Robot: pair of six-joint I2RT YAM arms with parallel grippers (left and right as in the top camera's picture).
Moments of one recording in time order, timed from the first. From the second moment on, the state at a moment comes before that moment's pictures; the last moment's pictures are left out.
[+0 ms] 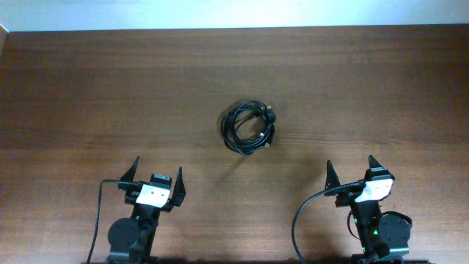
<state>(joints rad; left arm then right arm) -0.09 0.01 0.05 -0.14 0.03 0.32 0.05 0.02 0.01 -0.07 -0.08 0.03</state>
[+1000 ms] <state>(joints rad) -0.09 0.02 0.07 -0.23 0.02 0.25 0.05 0.49 0.32 -0.23 -0.39 0.16</state>
